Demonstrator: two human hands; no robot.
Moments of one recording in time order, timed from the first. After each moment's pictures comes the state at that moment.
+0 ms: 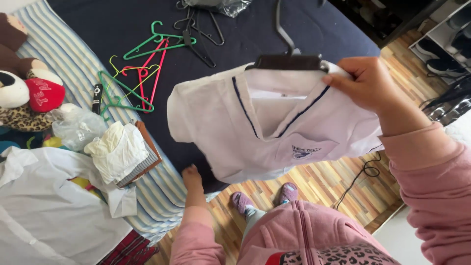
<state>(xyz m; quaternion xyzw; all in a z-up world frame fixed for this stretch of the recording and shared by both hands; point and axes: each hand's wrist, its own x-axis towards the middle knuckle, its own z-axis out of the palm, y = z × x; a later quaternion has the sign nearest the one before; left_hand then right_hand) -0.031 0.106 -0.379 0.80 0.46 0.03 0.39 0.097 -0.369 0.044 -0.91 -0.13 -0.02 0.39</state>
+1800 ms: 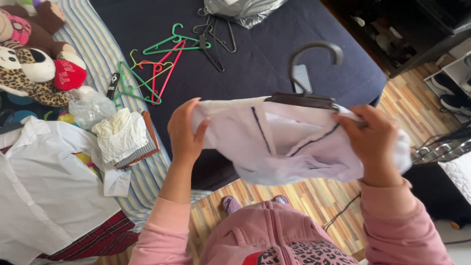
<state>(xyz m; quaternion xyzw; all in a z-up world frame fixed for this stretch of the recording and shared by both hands) 0.003 0.001 -0.025 0.89 -0.09 0.34 0.28 0.028 -0.413 0.013 -0.88 -0.12 -0.23 0.40</state>
